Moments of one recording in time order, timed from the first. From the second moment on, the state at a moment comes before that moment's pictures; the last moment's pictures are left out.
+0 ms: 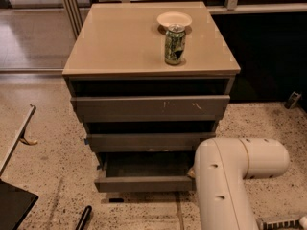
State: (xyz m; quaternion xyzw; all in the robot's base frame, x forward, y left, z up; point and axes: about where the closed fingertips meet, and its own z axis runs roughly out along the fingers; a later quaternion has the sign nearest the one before) arm 0.637 -0.207 0.199 -0.44 0.87 0.12 0.16
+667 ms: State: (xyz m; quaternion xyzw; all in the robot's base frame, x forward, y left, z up) arm 0.602 -0.243 0.210 -0.54 0.83 0.12 0.07
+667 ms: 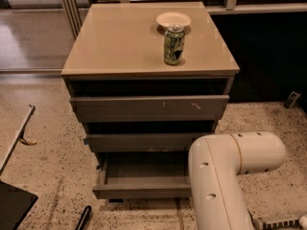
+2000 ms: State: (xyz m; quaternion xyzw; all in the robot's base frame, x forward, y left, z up) arm 0.602 -0.243 0.210 -0.54 0.83 0.12 0.07
